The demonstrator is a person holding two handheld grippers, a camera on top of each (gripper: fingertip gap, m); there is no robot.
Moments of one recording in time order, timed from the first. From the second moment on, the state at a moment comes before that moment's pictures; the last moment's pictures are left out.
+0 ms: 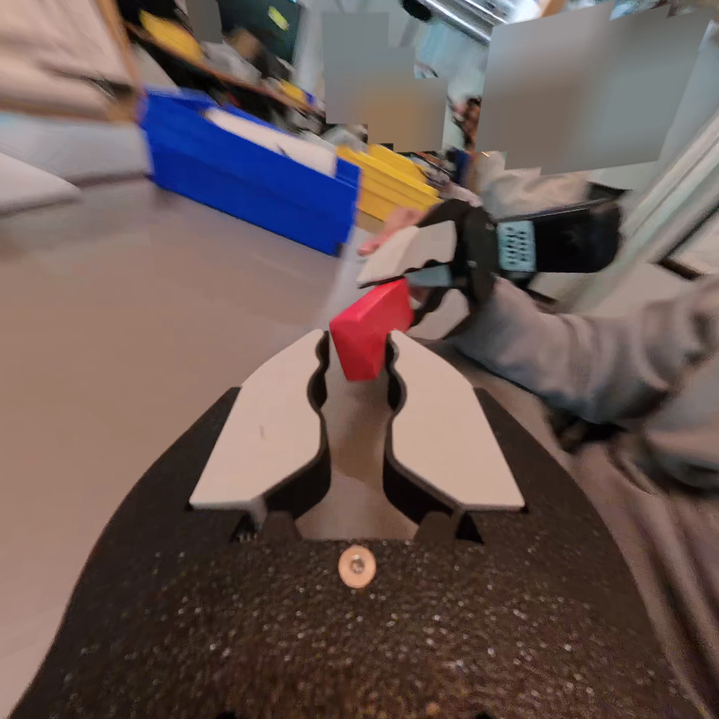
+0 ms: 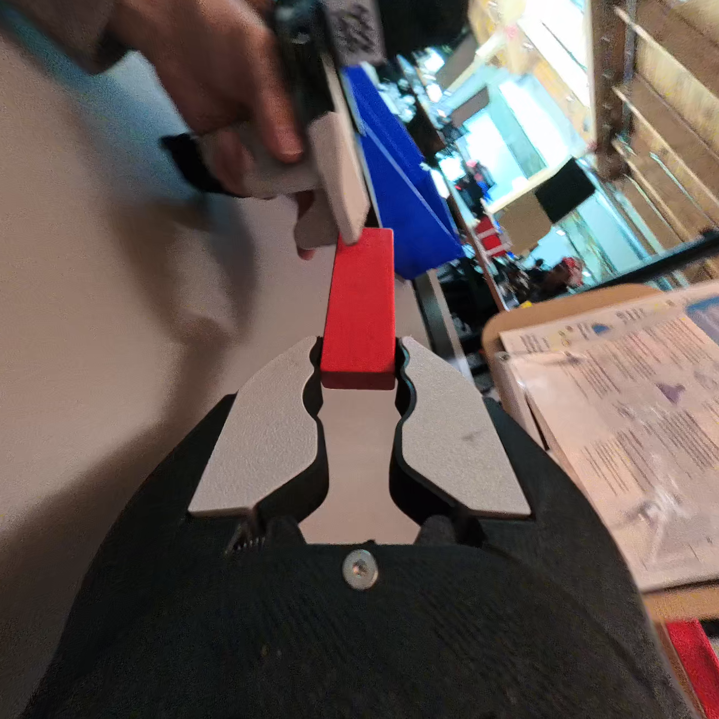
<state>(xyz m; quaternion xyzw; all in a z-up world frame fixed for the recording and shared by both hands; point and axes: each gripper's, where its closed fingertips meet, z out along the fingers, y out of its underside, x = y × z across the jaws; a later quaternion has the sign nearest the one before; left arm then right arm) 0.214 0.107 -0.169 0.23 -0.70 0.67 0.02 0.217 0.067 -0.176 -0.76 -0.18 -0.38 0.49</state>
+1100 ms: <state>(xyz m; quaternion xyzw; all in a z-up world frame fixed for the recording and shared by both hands) 0.252 0.114 -0.161 -0.14 -0.65 0.16 -0.73 0.223 0.067 -0.153 -0.72 0.10 -0.05 0.68</state>
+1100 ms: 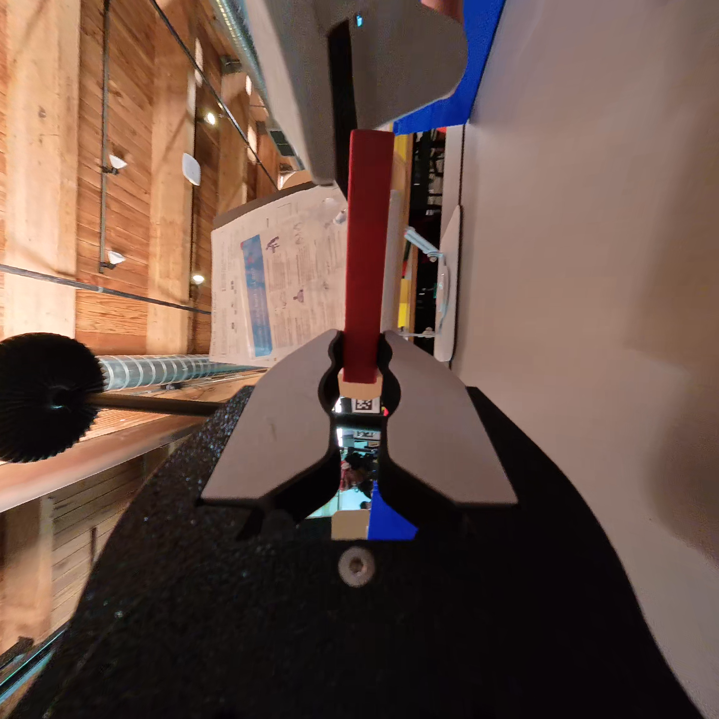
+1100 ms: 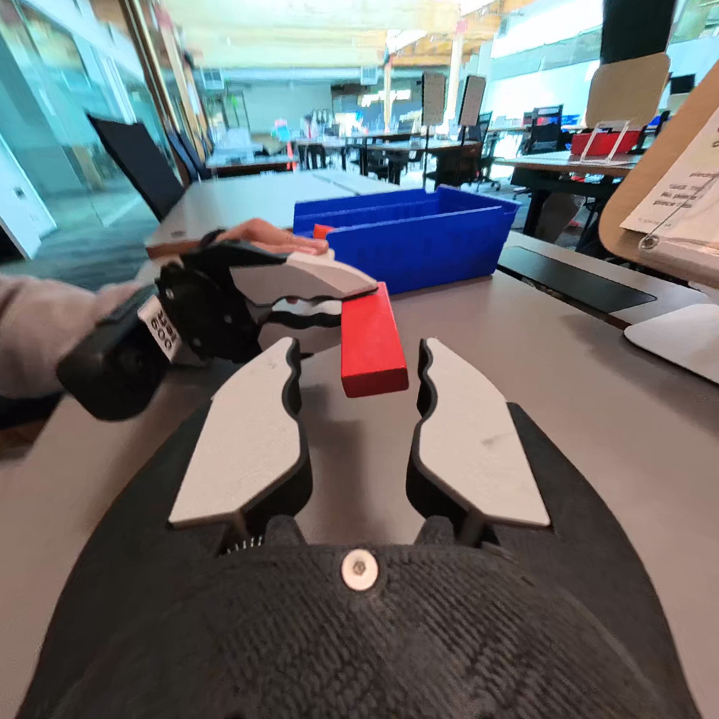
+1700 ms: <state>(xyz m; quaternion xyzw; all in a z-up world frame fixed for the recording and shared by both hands) 0.246 0.106 -0.160 -0.05 -0.69 0.32 -0.65 0.222 0.071 -0.144 -0.71 0.02 -0.19 0.68</state>
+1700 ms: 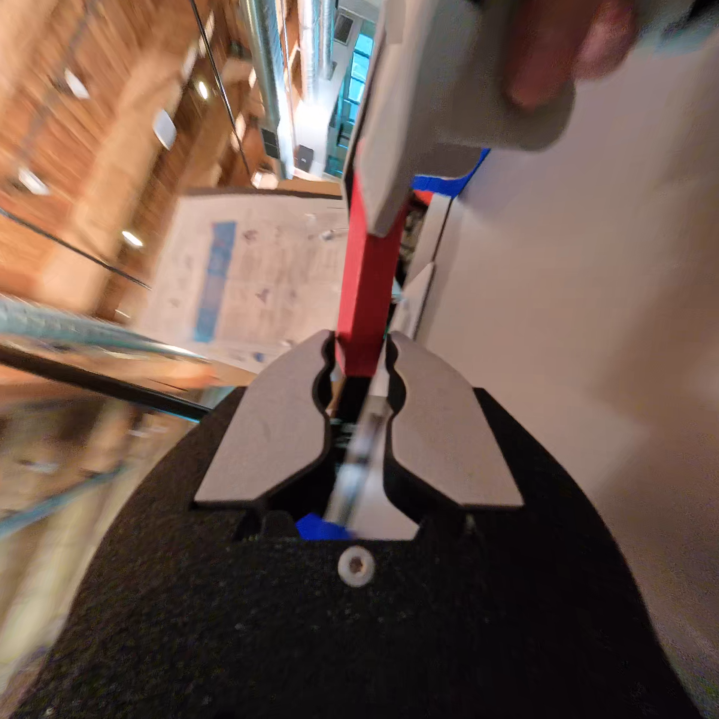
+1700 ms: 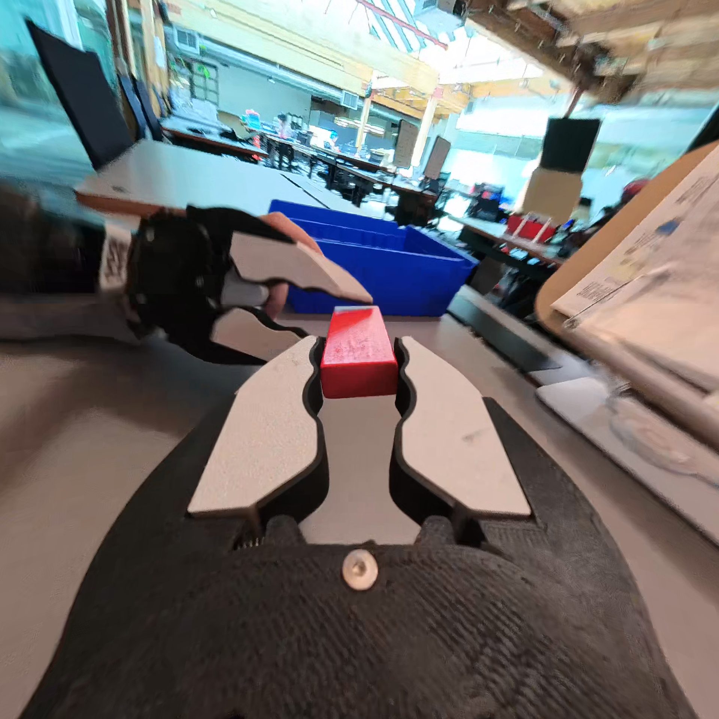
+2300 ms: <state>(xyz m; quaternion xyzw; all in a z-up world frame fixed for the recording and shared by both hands) 0.183 0.087 -0.161 0.17 -0.69 0.70 0.13 0.181 0.071 -0.157 -0.70 -0.23 -0.28 0.61</state>
